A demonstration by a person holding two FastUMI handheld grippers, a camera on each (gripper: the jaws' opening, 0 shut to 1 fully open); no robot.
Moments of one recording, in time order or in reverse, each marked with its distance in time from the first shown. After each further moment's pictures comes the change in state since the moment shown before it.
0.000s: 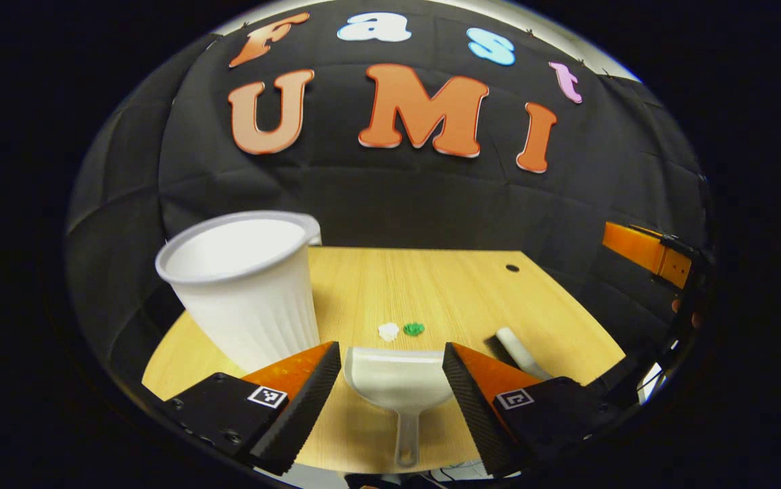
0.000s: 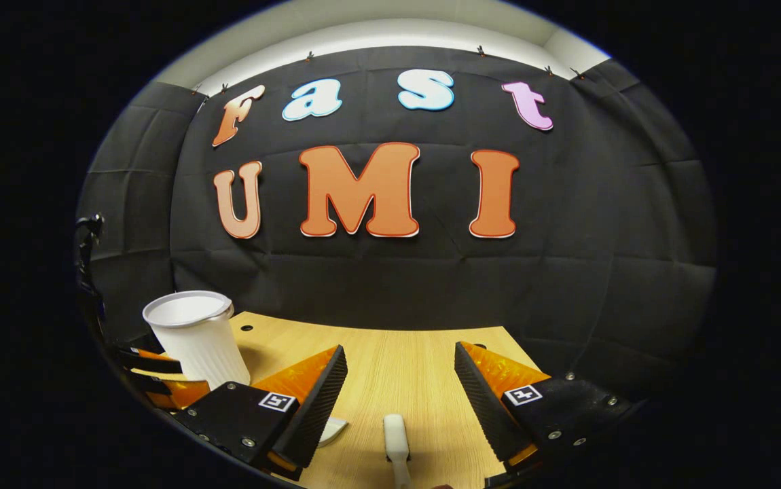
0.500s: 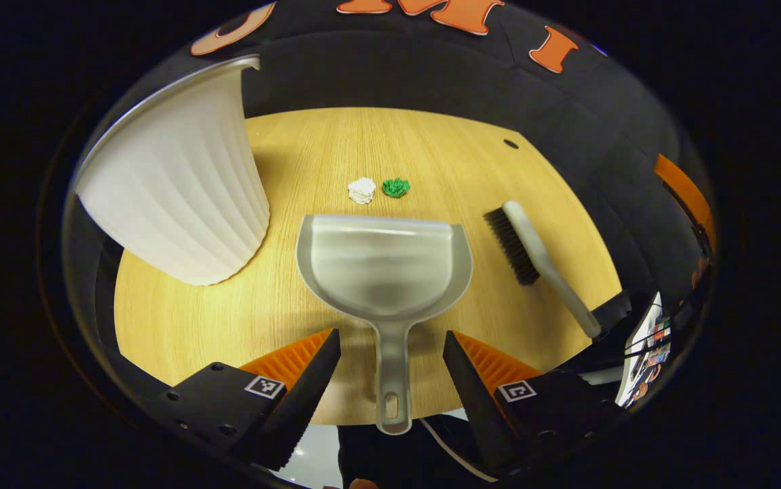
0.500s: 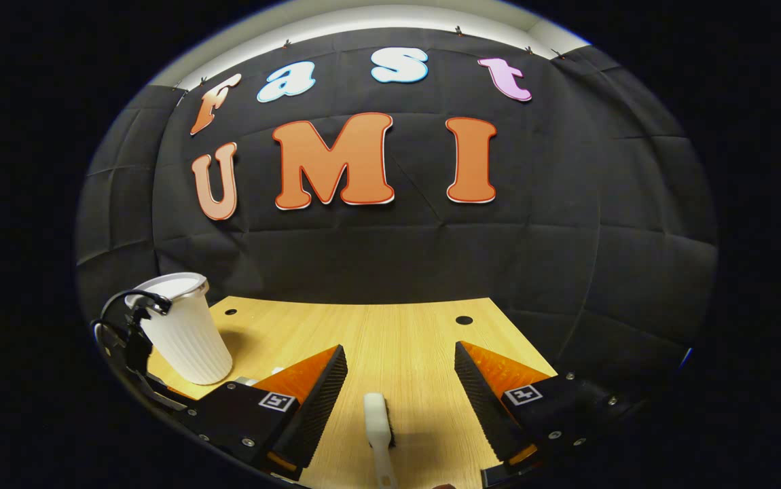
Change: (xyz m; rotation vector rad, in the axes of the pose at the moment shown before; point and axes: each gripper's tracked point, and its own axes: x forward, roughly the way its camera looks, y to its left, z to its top) left arm 0.047 -0.002 -0.114 0.018 0.593 -0.069; right arm 0.008 -0.039 -0.050 0.034 0.100 -0.057
